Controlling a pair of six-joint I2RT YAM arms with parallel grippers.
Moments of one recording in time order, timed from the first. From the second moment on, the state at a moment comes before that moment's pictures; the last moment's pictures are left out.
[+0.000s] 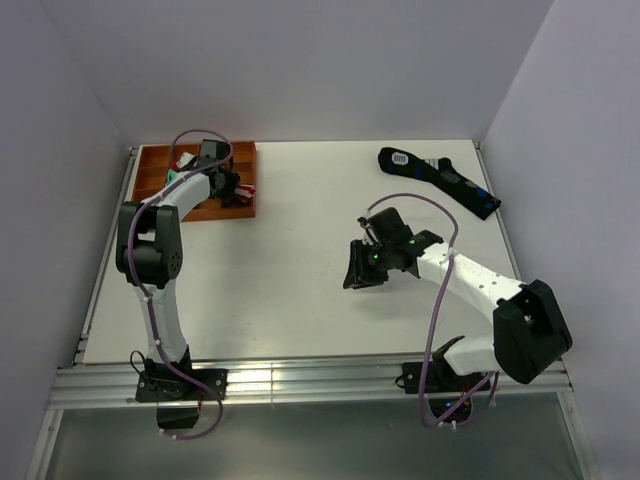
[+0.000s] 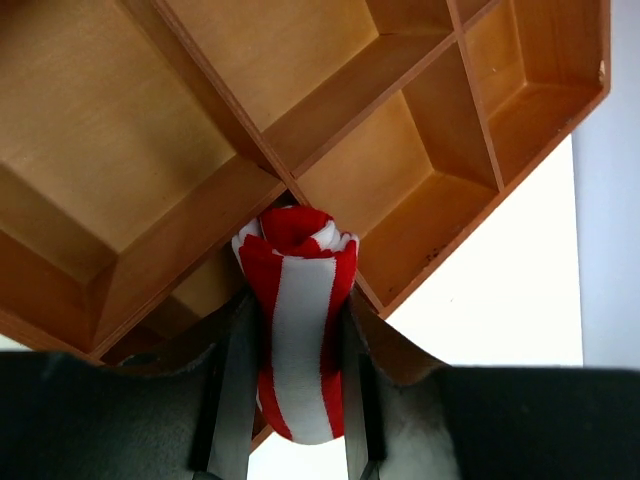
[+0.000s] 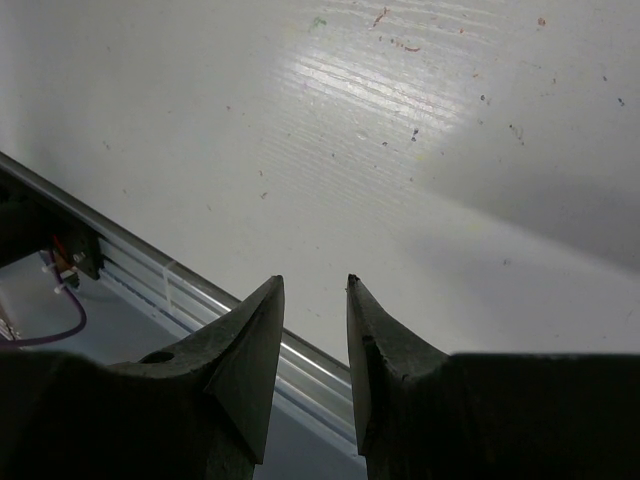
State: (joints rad) left arm -0.16 2.06 1.55 -0.38 -0.20 -1.25; right arm 0.53 1.33 0.83 -0.54 -0.35 0.54
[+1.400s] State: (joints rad) left arm -0.17 2.28 1.91 -0.84 -0.28 -1.38; right arm 0.53 1.33 0.83 -0.54 -0.35 0.52
